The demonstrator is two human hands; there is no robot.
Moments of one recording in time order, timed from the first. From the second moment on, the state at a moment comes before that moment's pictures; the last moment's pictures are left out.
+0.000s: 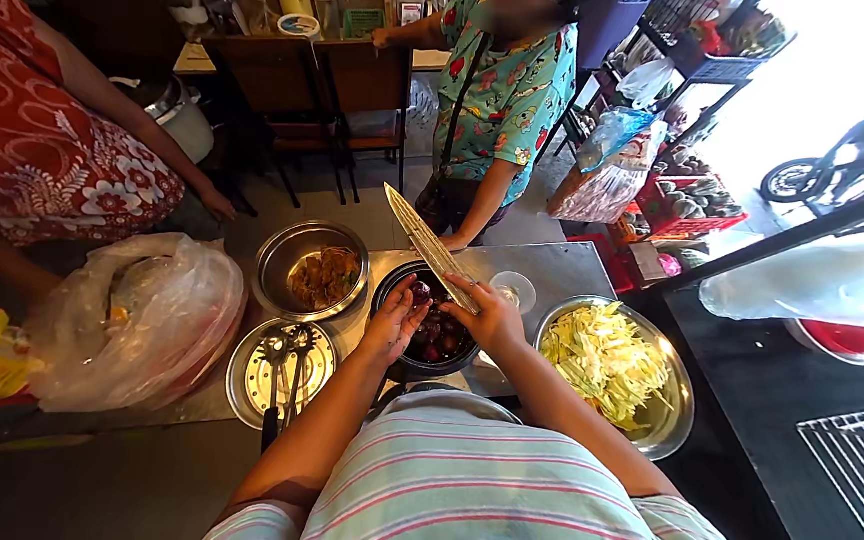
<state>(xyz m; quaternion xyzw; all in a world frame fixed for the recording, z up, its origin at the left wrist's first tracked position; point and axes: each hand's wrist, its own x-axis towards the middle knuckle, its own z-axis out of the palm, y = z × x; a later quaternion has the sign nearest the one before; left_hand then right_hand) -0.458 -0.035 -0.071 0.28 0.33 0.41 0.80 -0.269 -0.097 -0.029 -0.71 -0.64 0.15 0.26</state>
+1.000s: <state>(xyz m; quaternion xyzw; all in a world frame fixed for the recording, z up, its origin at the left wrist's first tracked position) -0.462 -0.042 -0.070 0.36 0.19 0.31 0.86 -0.279 -0.099 -0.020 -0.66 -0.65 0.20 0.31</state>
